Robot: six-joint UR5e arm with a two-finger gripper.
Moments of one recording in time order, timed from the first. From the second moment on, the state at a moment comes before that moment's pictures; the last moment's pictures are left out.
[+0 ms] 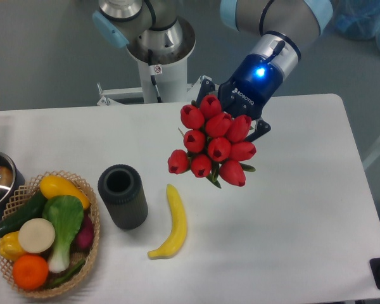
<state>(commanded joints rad) 2.79 -1.70 -1.76 -0.94 0.29 1.03</state>
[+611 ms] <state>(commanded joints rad) 2.78 -1.70 -1.77 -0.94 0.29 1.03</state>
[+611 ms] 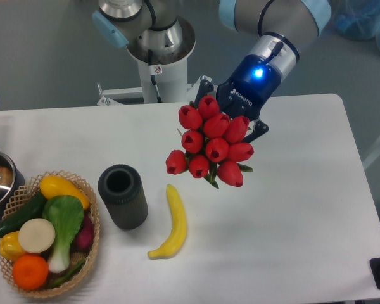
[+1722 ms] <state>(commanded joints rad) 2.65 -1.75 -1.79 -0.91 0.08 1.17</state>
